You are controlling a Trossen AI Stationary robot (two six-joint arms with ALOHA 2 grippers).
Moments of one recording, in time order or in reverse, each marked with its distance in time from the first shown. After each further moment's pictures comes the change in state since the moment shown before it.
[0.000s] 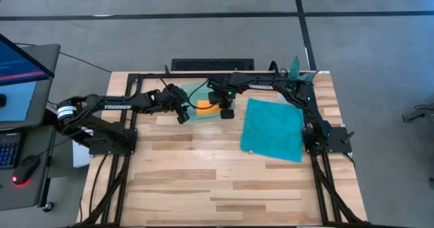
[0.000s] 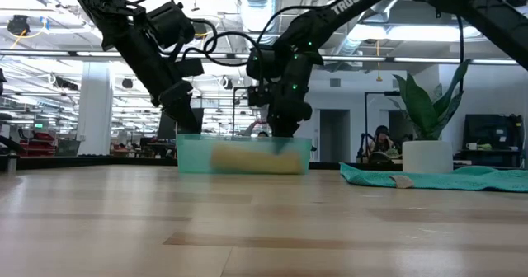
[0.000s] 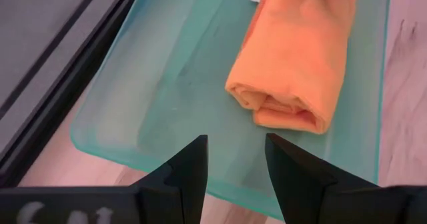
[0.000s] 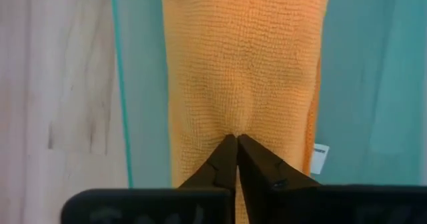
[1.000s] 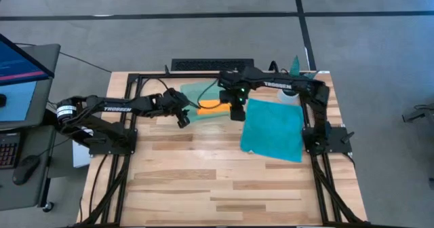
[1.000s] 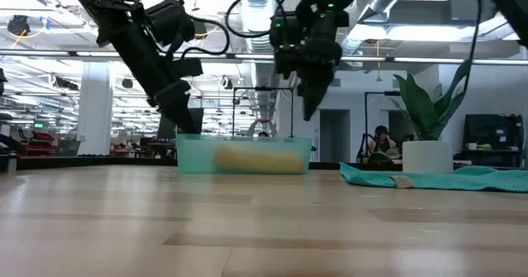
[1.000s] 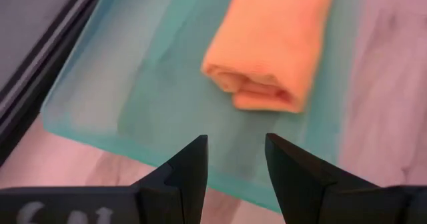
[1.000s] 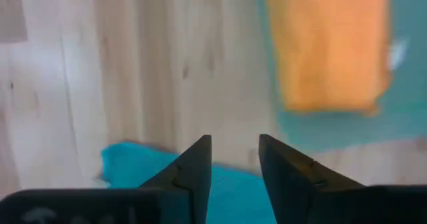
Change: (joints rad) left arm -0.091 -0.002 0.000 -0.051 -0.052 -0.078; right arm 0.025 -0.232 -0.083 -0.267 -0.134 0.209
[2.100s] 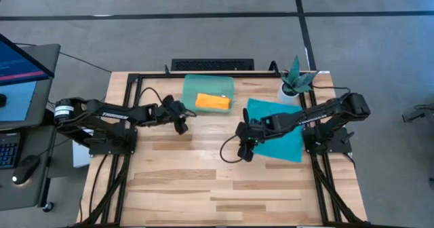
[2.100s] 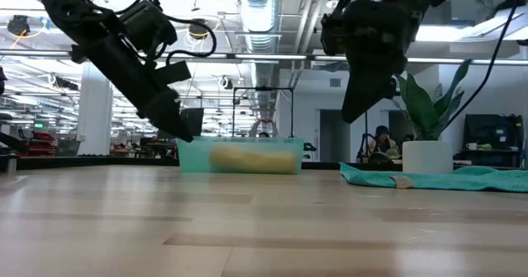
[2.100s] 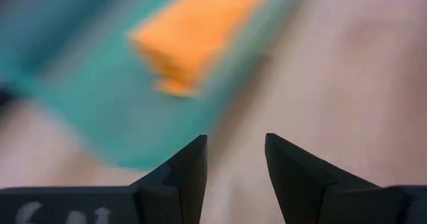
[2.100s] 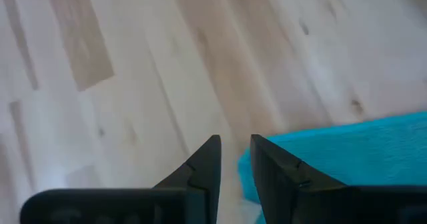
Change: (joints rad) left arm -0.098 -0.032 -0.200 0.291 -0.048 -0.062; right arm 0.482 -0.414 -0.684 0.621 0.292 0.845
